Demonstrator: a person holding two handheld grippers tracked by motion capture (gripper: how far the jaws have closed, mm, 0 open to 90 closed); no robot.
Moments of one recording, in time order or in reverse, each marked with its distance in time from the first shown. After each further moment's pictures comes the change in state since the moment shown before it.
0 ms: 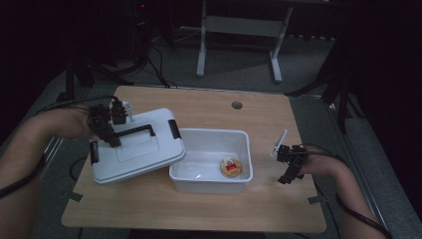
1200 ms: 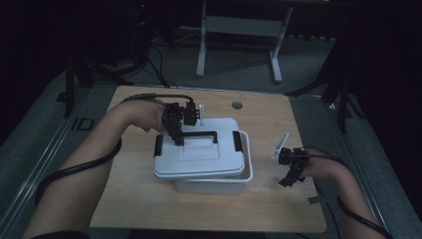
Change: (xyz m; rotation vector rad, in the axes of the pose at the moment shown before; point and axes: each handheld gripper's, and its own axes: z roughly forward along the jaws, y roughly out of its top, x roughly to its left) left arm -0.042 0.159 0.002 -0.024 -0.035 0.313; right arm 0.001 -0.008 0.008 0.001 0.005 0.001
